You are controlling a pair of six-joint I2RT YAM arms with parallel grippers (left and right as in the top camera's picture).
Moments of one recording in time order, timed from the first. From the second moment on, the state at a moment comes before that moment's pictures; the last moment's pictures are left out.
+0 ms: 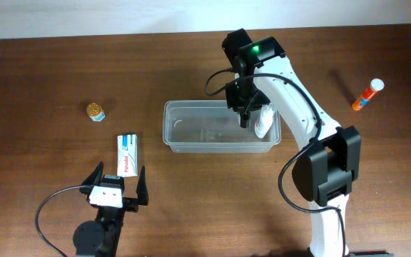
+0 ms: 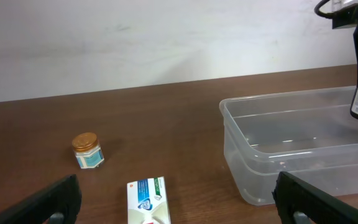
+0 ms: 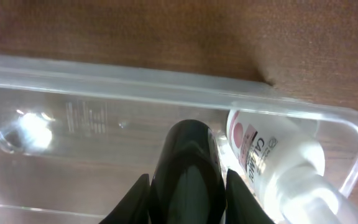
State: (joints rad) left arm -0.08 0.01 0.03 -0.12 0.05 0.05; right arm 0.38 2.18 2.08 -1.38 0.00 0.34
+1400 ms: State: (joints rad) left arm -0.08 0.01 0.03 -0.12 0.05 0.05; right arm 0.36 2.18 1.89 -1.24 0.02 0.37
